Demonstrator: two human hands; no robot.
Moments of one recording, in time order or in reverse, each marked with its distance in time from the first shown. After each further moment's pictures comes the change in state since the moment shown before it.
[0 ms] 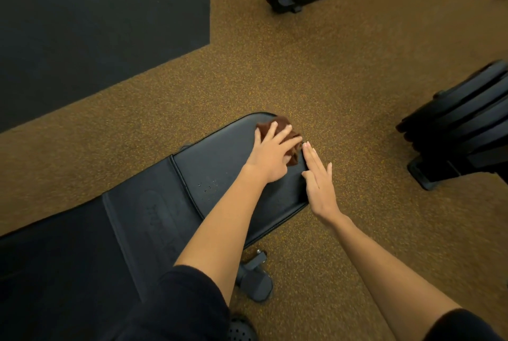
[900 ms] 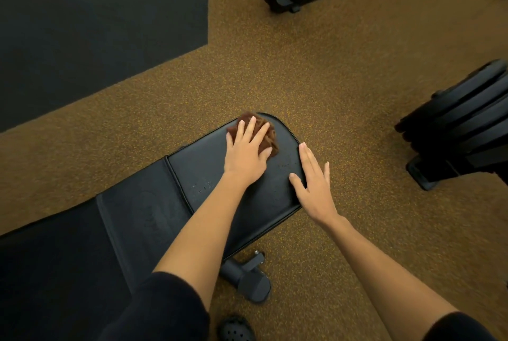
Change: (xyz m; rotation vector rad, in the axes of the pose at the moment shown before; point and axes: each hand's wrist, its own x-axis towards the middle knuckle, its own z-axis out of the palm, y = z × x) left_hand -0.015 -0.025 0.007 -0.105 0.164 -0.258; right_hand -0.003 0.002 -0.001 -0.179 -0.020 -0.063
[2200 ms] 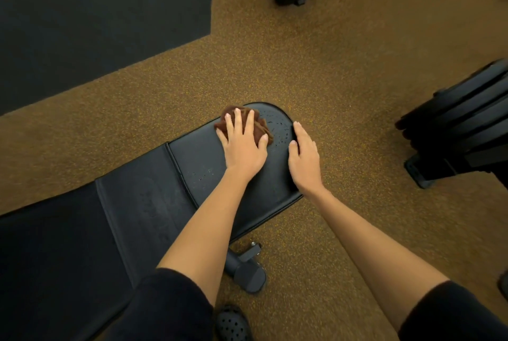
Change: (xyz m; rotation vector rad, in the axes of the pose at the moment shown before) left_hand -0.009 0.003 0.007 -0.134 0.122 -0.228; right_hand 0.036 -0.033 0.010 0.187 0.149 0.092
